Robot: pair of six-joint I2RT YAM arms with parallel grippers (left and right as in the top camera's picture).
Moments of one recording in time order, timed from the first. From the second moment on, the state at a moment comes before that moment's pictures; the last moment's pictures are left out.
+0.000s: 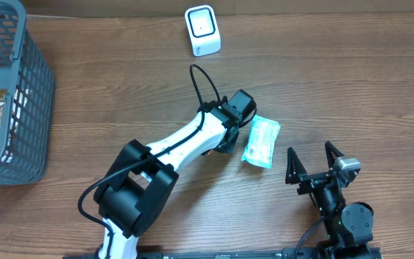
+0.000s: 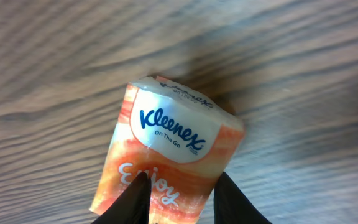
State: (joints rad) left arm -0.72 2.02 1.41 -0.82 -0.22 -0.34; right arm 0.18 0.01 0.02 -0.04 -0.03 0.23
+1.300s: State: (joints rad) left arm -0.71 2.02 1.45 -0.89 -0.33 -0.33; right arm 0.18 0.01 0.02 -0.03 -0.03 0.23
